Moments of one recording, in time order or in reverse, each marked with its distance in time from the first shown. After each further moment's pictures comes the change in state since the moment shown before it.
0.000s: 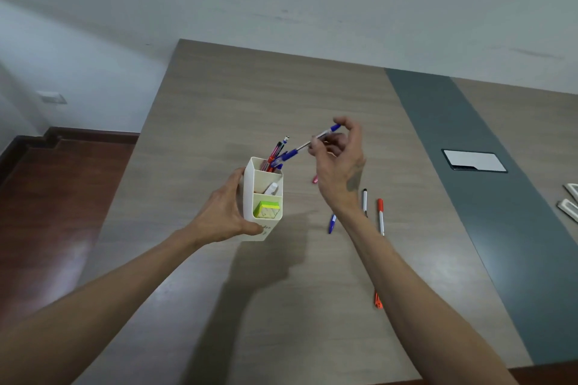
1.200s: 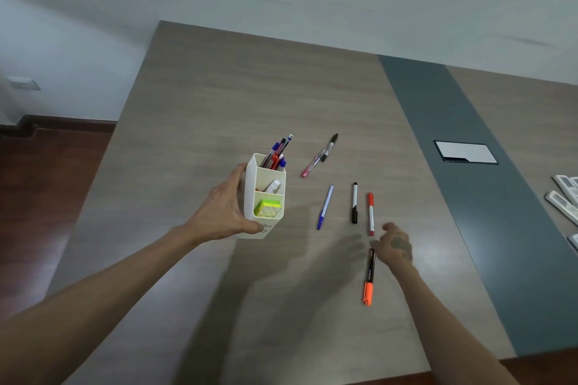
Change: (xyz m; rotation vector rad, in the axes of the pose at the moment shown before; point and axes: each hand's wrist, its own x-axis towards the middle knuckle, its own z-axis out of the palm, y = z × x) left_hand 0.028 0.004 0.028 -0.002 -0.074 0.013; right_hand -0.055 0.198 -0.176 -1.013 -0.297 0.854
